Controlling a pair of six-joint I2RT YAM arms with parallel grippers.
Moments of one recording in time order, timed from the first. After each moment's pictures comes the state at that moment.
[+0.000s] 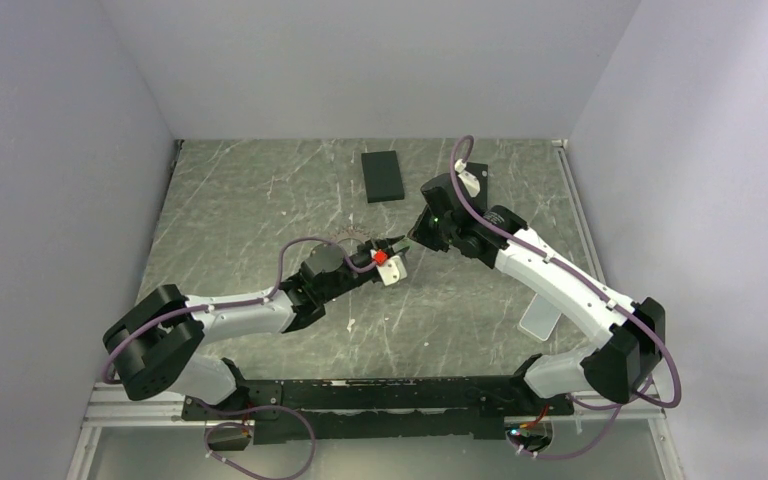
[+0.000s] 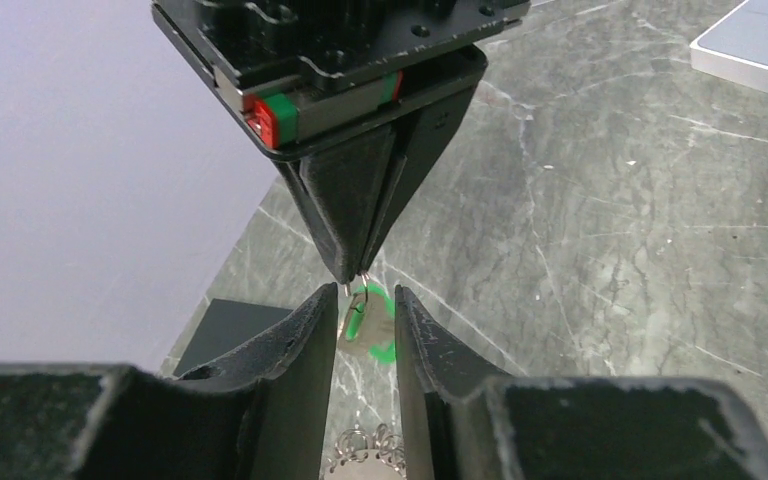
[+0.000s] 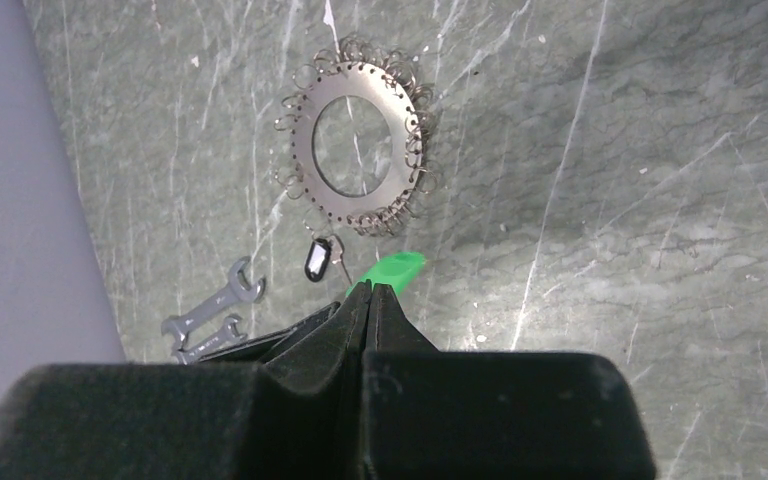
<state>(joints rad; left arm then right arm) -0.93 1.41 0.64 0.78 0.12 0.57 0.71 1.35 1.26 -0.69 0.23 1.01</state>
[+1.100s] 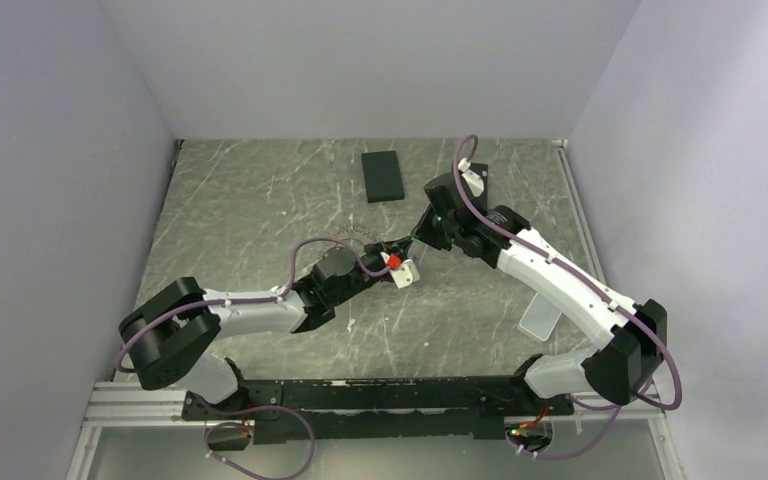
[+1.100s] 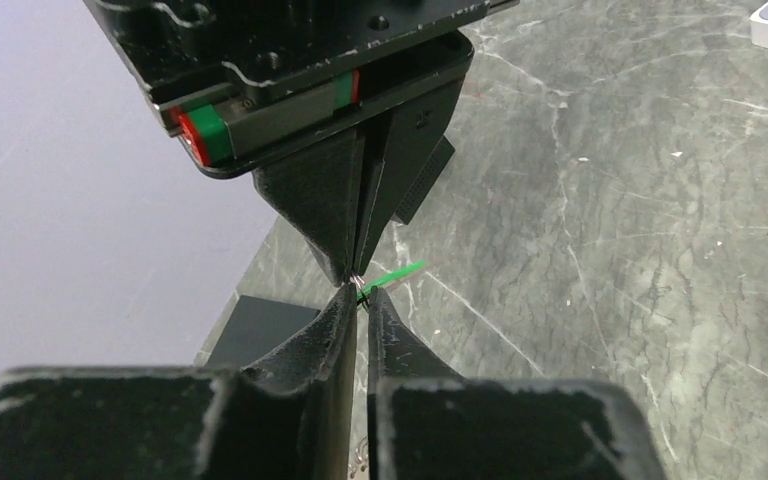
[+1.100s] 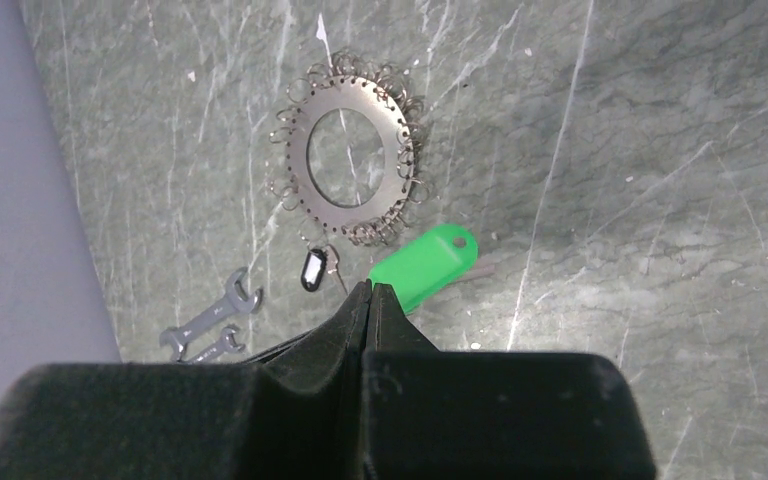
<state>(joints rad) -0.97 1.48 0.67 0.82 0.02 0.64 0.71 1.34 1.25 -0.68 0.23 1.01</state>
